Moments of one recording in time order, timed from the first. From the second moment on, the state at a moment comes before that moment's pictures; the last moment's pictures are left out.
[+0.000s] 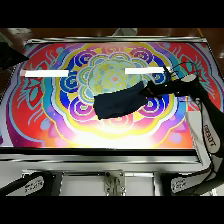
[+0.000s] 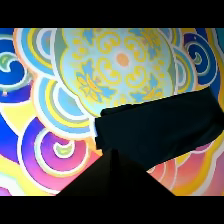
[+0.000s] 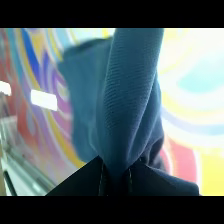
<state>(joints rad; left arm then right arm) 0.19 -1.21 1.73 0.93 -1.37 -1.43 -0.12 -1.67 1.38 -0.60 1.20 1.24</state>
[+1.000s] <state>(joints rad) 0.11 -1.21 1.73 0.92 -1.43 -1.42 -0.86 -1.25 1.50 -1.45 1.41 1.43</state>
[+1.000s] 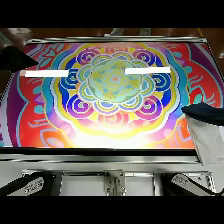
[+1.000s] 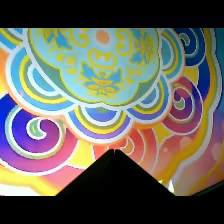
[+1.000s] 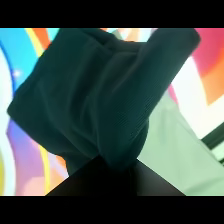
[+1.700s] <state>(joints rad) 0.08 -1.21 1.73 0.92 -1.44 -1.43 -1.08 -1.26 1.12 -1.62 1.50 1.56</state>
